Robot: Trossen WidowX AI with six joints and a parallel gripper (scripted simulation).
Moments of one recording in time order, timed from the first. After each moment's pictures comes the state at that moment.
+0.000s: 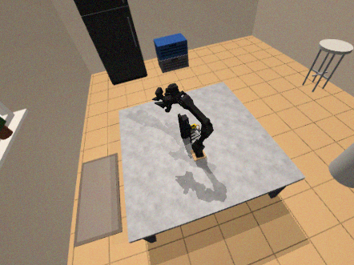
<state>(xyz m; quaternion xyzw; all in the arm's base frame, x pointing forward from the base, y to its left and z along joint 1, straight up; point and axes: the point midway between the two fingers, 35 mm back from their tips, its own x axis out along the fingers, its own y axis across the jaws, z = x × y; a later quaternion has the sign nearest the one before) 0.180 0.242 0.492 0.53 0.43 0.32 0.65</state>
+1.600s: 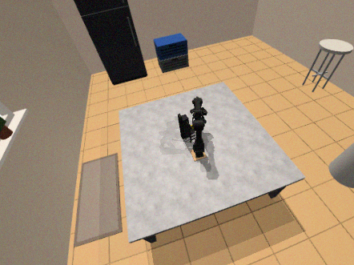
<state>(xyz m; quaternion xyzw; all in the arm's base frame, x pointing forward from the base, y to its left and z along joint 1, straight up) 0.262 -0.050 0.134 0.43 0.56 -0.42 0.58</state>
